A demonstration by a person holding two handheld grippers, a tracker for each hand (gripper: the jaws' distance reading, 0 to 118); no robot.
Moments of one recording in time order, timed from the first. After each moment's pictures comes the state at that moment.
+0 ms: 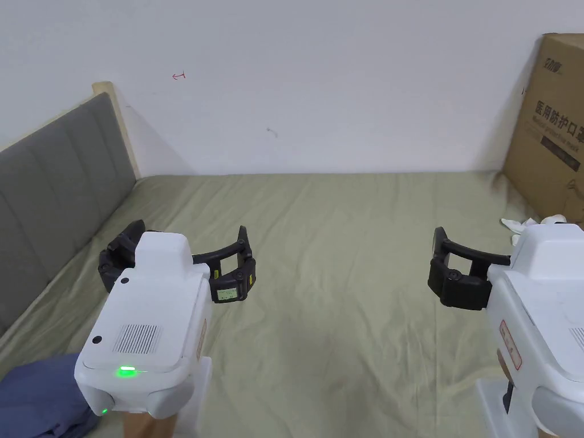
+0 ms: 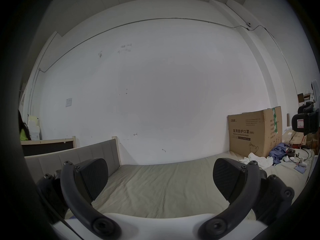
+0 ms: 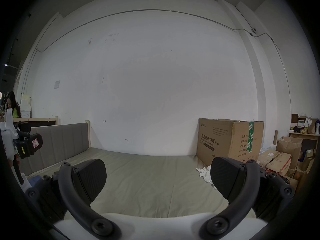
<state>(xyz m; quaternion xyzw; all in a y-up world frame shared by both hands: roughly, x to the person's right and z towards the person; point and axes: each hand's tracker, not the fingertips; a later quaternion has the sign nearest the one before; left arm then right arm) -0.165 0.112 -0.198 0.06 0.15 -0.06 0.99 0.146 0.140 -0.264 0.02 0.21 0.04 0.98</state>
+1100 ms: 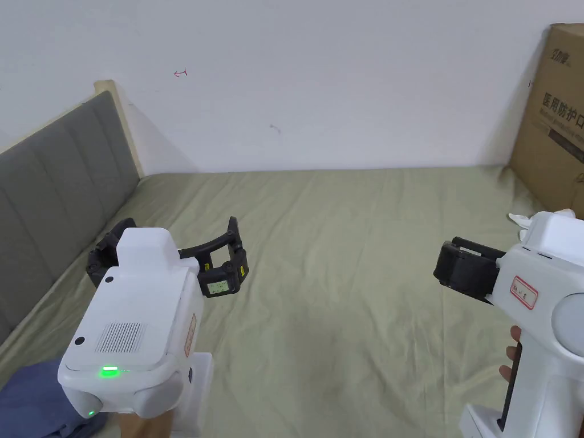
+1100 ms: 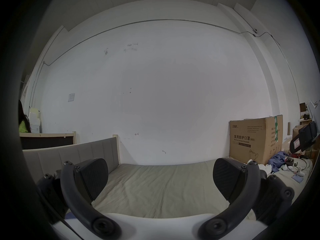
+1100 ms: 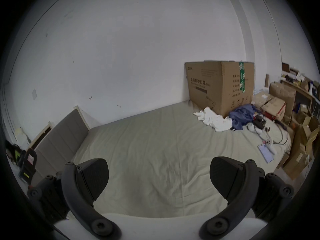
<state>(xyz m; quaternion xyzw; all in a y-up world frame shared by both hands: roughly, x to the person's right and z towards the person) -0.177 0.120 -0.195 0.07 0.16 -0.03 0.99 0.150 0.163 -0.292 -0.26 0.15 -0.07 0.95</state>
